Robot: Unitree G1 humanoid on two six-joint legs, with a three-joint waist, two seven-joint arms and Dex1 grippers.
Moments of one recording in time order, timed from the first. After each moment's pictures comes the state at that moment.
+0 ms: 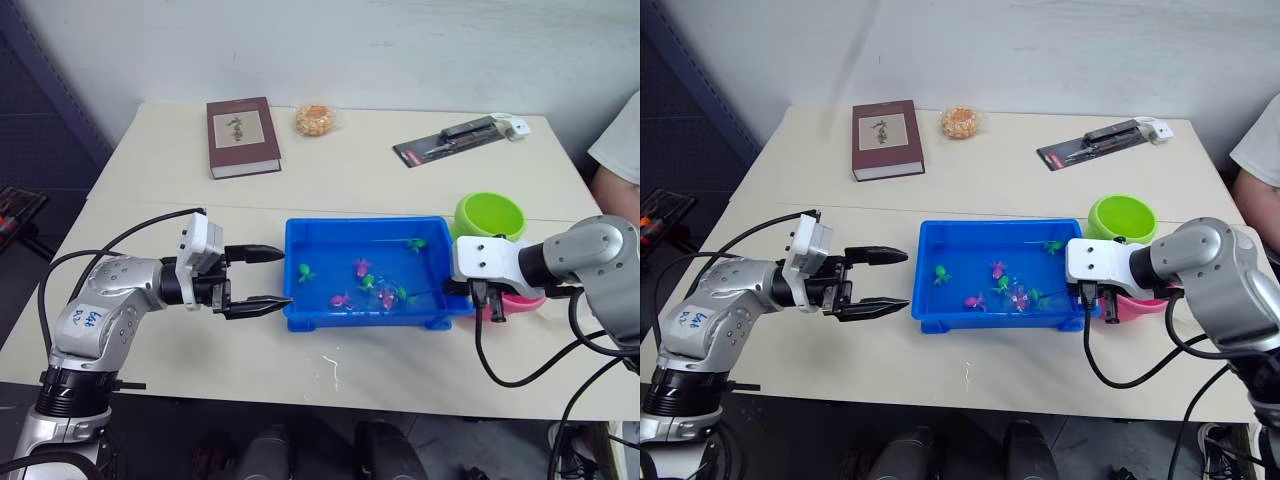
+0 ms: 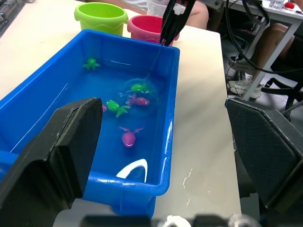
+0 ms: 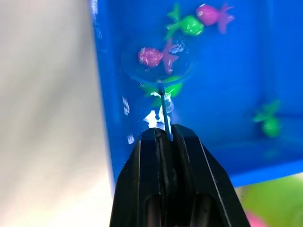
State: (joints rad) left arm -0.37 0.70 0.06 -0.18 -0.60 0.48 -1.13; right arm -0.56 -1.09 0.18 -0.29 0.04 0.60 1.38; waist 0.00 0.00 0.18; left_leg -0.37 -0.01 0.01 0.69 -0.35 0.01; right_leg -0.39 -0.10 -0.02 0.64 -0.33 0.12
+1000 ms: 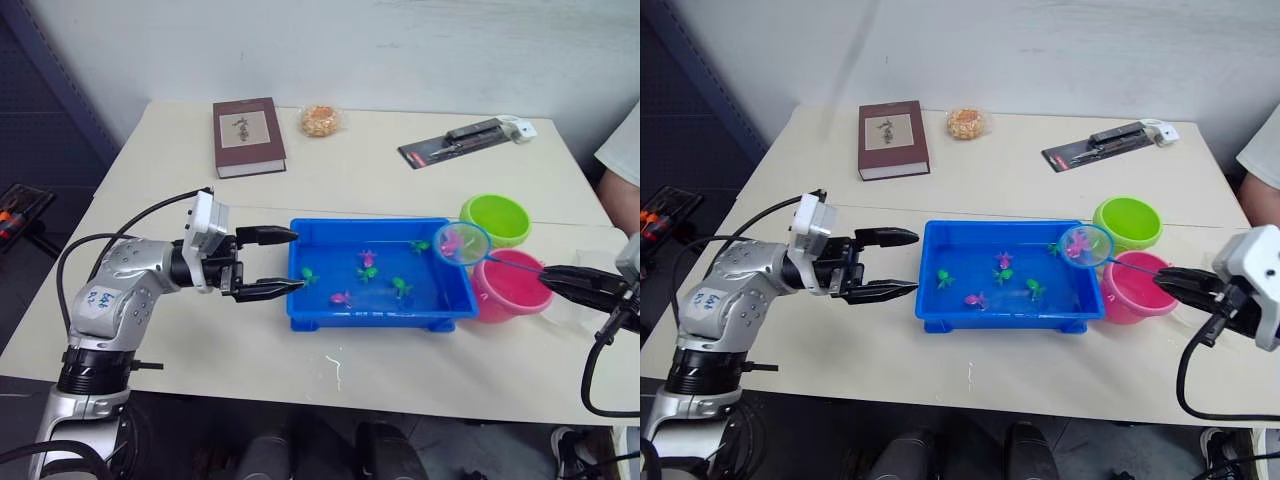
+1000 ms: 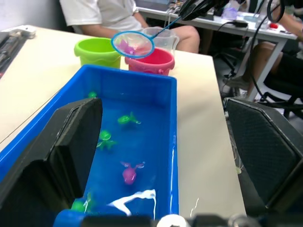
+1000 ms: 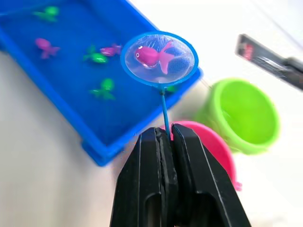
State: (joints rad) left arm -0.53 0.60 0.02 -0.08 -0.62 0.46 -1.17; right arm 0.17 -0.85 -0.83 -0.55 0.30 0.60 1.14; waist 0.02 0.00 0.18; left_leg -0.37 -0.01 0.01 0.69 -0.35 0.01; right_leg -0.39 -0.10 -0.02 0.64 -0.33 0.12
